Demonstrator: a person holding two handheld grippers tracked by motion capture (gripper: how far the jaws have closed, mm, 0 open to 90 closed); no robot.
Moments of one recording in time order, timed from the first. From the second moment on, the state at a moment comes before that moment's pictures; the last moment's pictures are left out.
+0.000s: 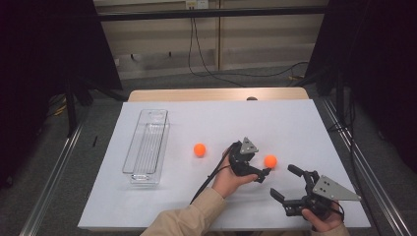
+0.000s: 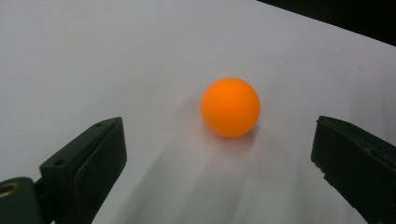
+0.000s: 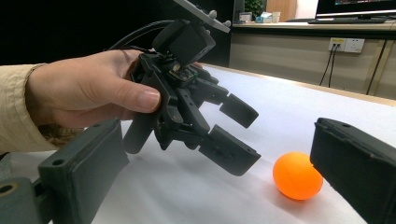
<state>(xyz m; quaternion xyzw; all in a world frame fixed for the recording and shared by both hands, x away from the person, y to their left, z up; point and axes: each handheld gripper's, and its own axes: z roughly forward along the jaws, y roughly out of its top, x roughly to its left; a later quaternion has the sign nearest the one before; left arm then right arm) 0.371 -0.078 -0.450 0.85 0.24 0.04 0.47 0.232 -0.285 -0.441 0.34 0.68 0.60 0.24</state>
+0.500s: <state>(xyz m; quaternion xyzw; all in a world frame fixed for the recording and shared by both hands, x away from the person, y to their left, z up) 0.372 -0.082 -0.453 0.85 0.24 0.04 0.47 0.232 -0.285 -0.441 0.34 0.68 0.60 0.24</state>
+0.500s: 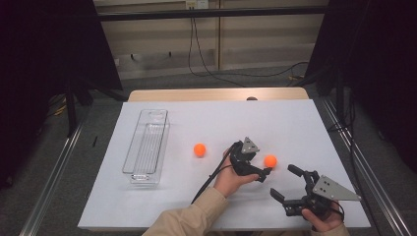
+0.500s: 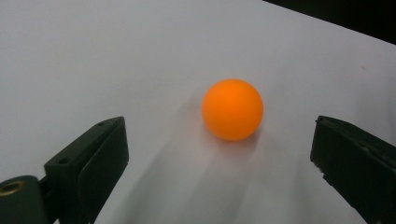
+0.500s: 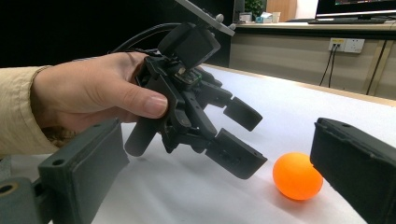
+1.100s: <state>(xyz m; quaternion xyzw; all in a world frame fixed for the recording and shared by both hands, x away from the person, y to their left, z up) 0.373 -0.090 -0.455 0.85 0.24 0.04 0.46 0.231 -0.284 -0.441 0.34 0.68 0.60 0.24</state>
